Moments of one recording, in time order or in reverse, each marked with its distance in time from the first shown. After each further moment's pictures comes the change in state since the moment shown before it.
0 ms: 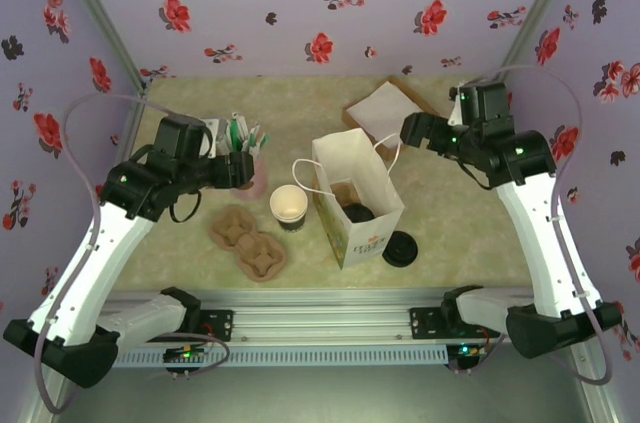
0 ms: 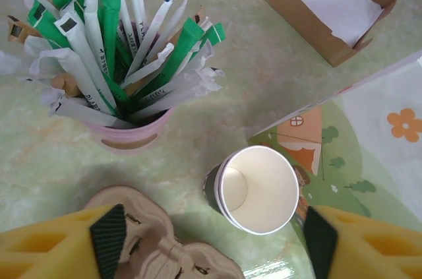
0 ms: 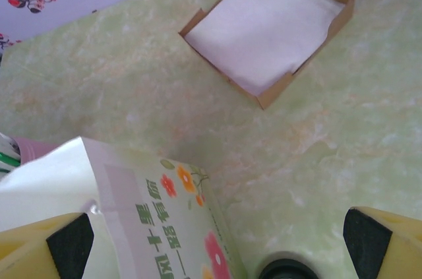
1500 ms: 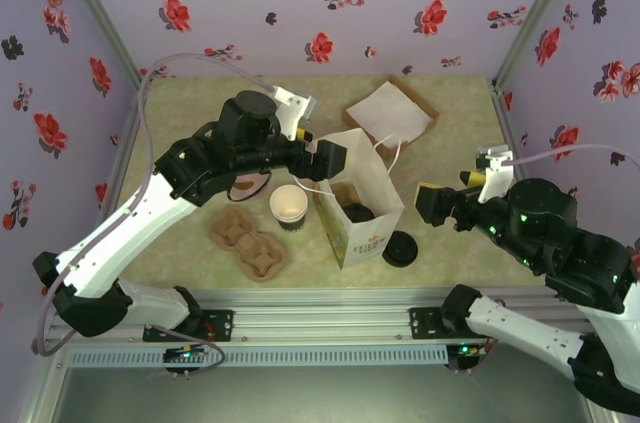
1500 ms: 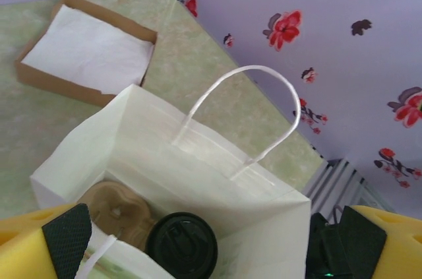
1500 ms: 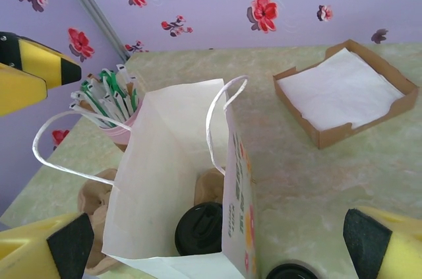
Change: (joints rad) left arm -0.412 0.260 0.278 0.293 0.111 0.003; right arm 0.586 -0.503 -0.134 -0.004 0.348 -0.024
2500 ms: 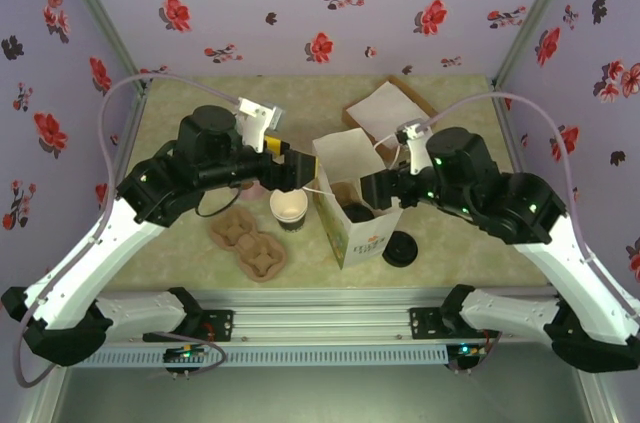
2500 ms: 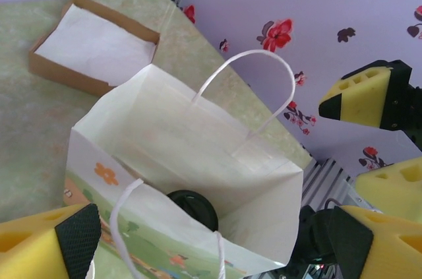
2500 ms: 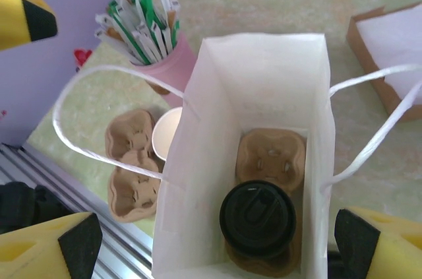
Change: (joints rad) left arm 0.071 -0.187 -0.145 0.013 0.088 -0.010; right arm 0.000 0.330 0.130 0.003 -0.227 -0.044
